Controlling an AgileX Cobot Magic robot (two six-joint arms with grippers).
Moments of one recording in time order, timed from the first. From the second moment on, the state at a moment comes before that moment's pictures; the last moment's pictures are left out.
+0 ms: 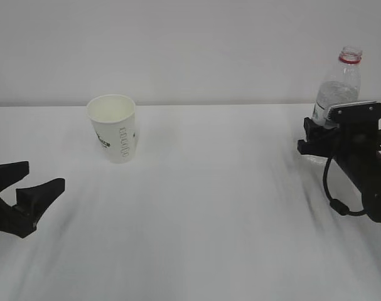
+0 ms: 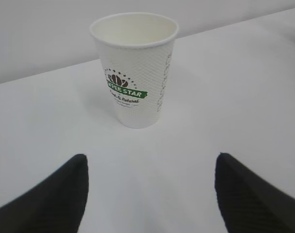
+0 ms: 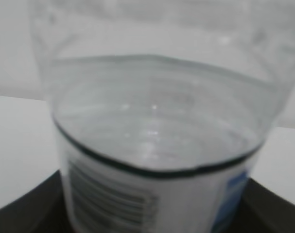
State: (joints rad) left arm -0.04 1.71 -0.21 0.45 -1.15 -0.08; right arm 0.06 2.22 -0.81 0.07 -1.15 -0.15
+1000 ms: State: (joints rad) left arm -0.04 1.71 -0.21 0.45 -1.15 -0.08; right arm 0.06 2.05 -0.62 -0.05 -1.08 -0.17
